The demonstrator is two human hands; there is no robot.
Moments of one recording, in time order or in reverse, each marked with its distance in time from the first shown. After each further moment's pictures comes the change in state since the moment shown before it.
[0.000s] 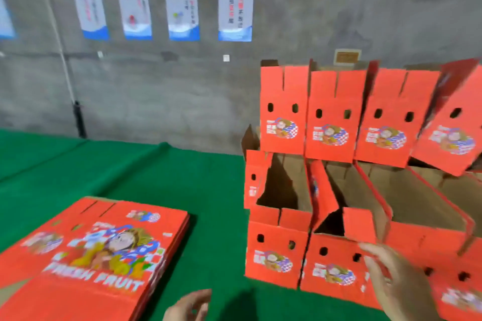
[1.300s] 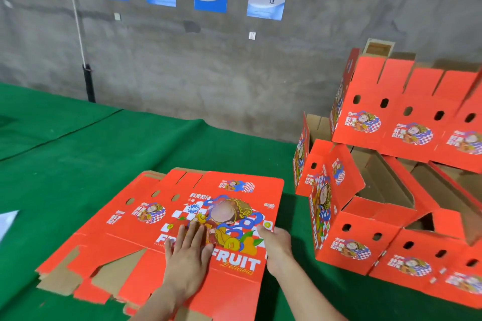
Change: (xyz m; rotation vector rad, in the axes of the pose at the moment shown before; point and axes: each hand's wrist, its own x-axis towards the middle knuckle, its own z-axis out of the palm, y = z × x) left_hand 0.058 -0.145 -0.176 0.661 0.072 -0.091; right_hand -0.028 -0.250 0.308 0.787 -0.298 1.007
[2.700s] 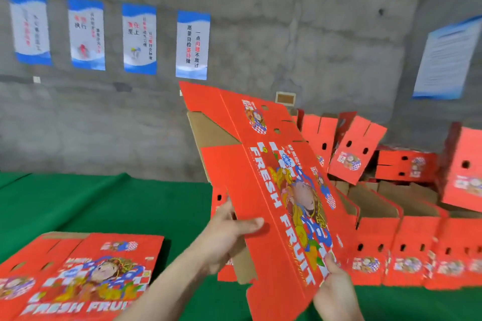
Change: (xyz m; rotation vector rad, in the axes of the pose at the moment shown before) left_hand -0.145 0.353 -0.144 -1.391 -0.576 0.404; right_hand -0.177 -0.062 -0.348 0.176 0.127 -0.287
